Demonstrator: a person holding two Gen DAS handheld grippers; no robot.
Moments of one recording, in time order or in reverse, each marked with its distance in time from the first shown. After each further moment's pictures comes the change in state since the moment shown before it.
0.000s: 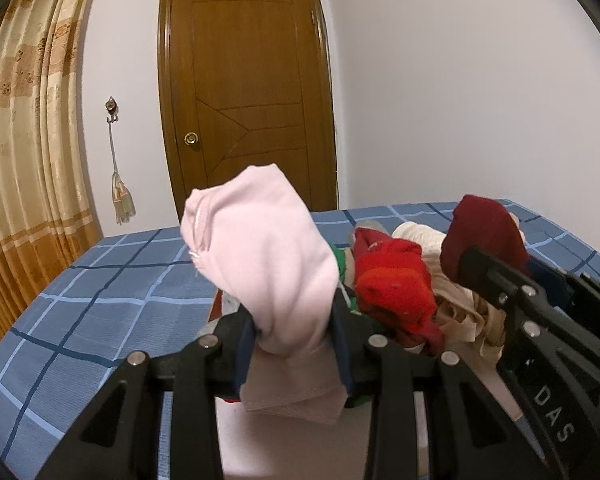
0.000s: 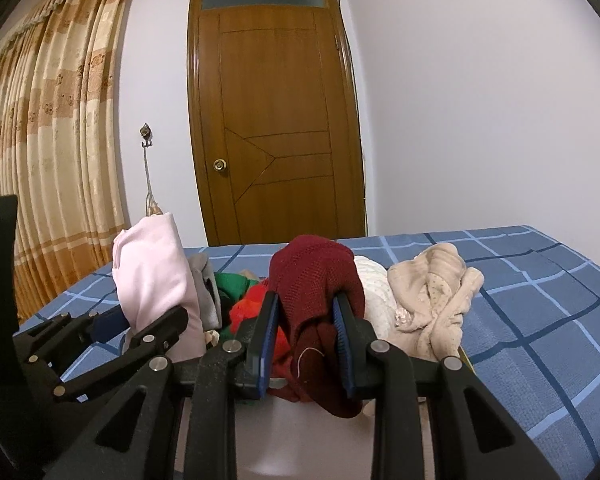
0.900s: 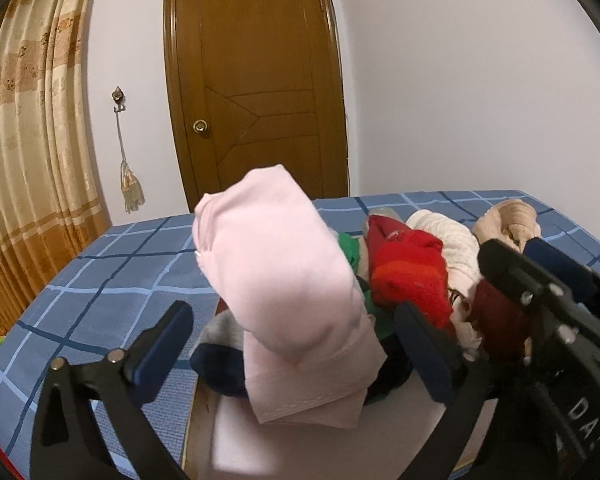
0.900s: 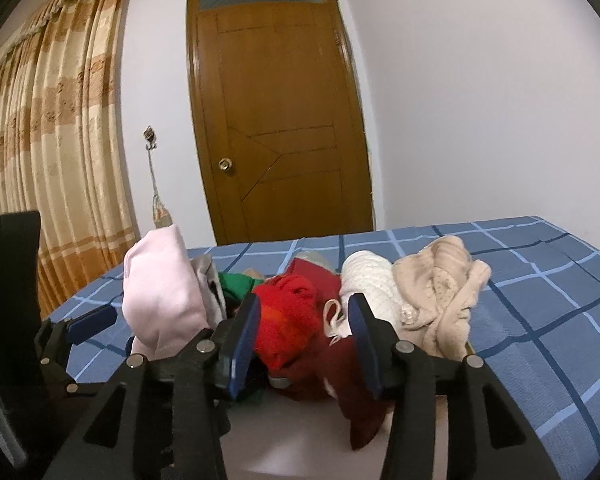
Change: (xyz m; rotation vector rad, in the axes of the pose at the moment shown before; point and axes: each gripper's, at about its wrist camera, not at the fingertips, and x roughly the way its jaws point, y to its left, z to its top) left arm 0.012 0.003 0.001 0.003 0.055 0.038; right arm 0.003 -0.006 0.000 0.040 0.007 0.032
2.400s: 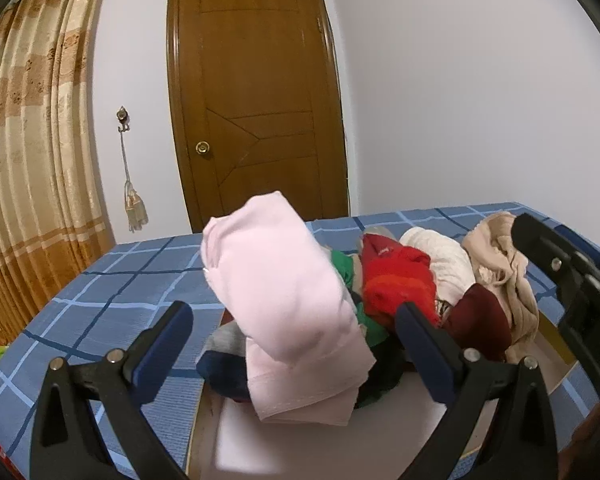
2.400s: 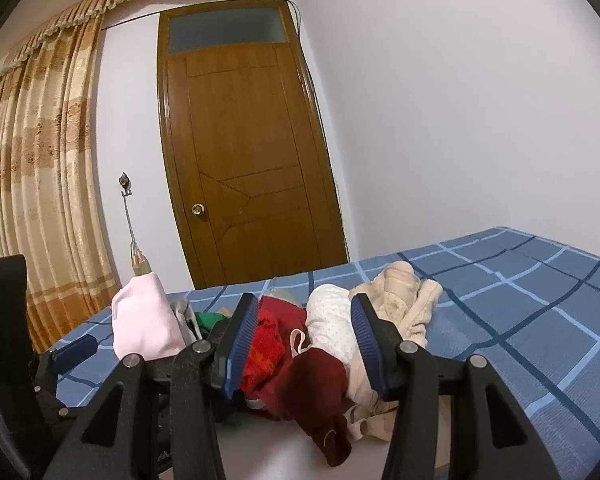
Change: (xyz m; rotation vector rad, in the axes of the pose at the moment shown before) left arm -0.020 -0.001 -0.003 0.000 -0.077 0.005; right arm -0.032 -0.010 -0.002 0.077 -0.154 -0.094
